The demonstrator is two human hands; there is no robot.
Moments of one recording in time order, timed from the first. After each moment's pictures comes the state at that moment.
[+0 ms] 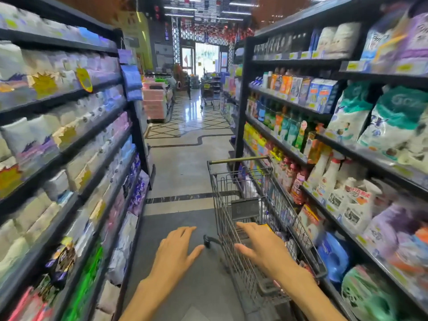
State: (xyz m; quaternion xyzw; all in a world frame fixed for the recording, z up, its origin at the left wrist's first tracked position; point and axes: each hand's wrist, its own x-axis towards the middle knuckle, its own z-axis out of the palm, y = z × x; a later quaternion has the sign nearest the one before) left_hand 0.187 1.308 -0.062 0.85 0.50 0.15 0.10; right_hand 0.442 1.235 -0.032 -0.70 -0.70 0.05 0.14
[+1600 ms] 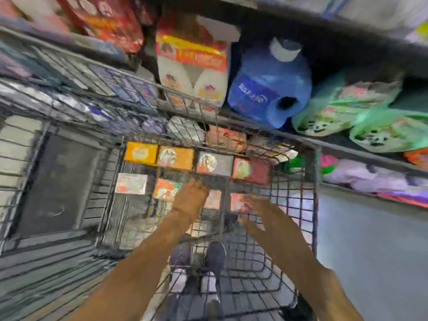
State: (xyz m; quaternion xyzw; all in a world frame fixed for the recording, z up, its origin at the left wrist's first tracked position) left_hand 0.757 1.644 -0.609 0.92 -0.21 -0.32 -0.05; right_hand 0.703 1.441 -0.453 -0.93 0.00 0.32 0.21
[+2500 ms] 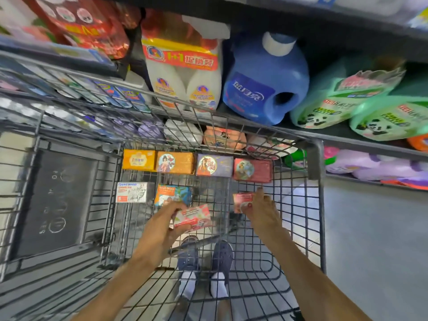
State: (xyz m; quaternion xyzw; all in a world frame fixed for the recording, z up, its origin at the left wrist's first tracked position) left_hand 0.682 1.727 -0.561 0.86 0.04 -0.27 0.42; right_hand 0.728 1.448 -0.597 -0.88 0.24 0.36 0.18
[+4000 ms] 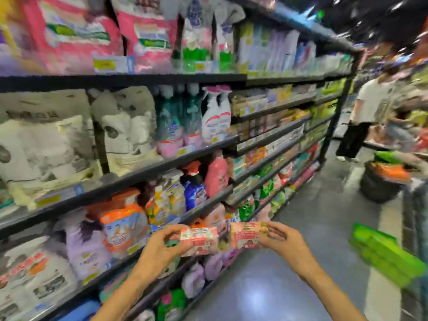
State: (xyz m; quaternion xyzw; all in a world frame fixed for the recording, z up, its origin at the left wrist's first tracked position) left_hand 0.698 1.317 -0.035 0.67 -0.42 -0.26 0.55; right_hand 0.425 1.105 -0.023 -0.68 0.34 -0.29 0.58
